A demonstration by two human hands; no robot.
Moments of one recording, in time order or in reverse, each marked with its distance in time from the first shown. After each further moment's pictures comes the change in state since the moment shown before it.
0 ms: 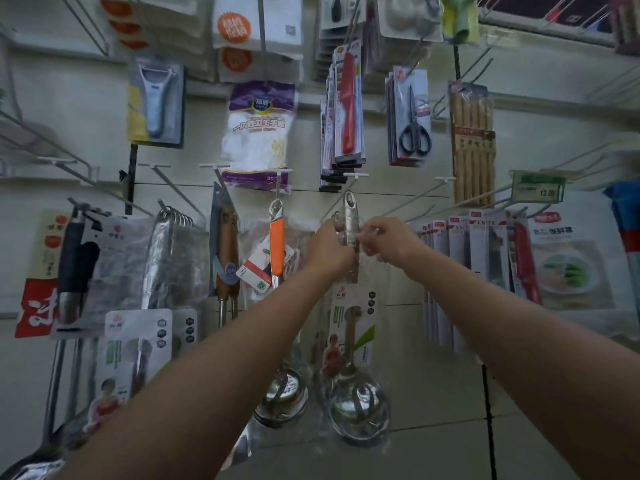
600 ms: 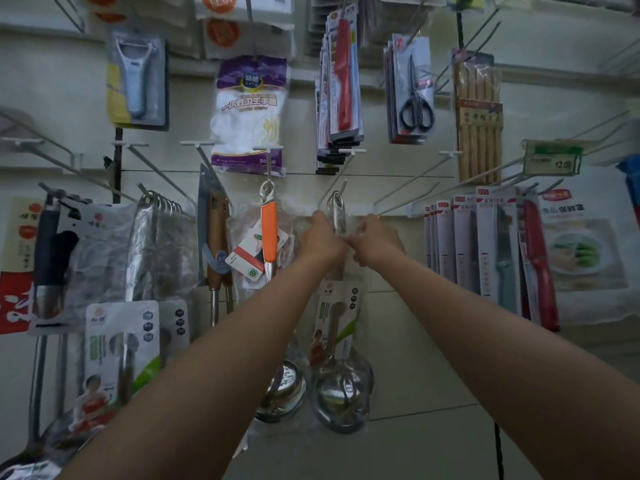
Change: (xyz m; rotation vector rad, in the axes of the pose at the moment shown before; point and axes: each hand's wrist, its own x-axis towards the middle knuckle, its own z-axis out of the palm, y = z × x) left_hand 0.019 -0.023 0.013 0.184 0.003 -0.114; right_hand 0.011 0.017 0.045 -0.076 0.095 0.183
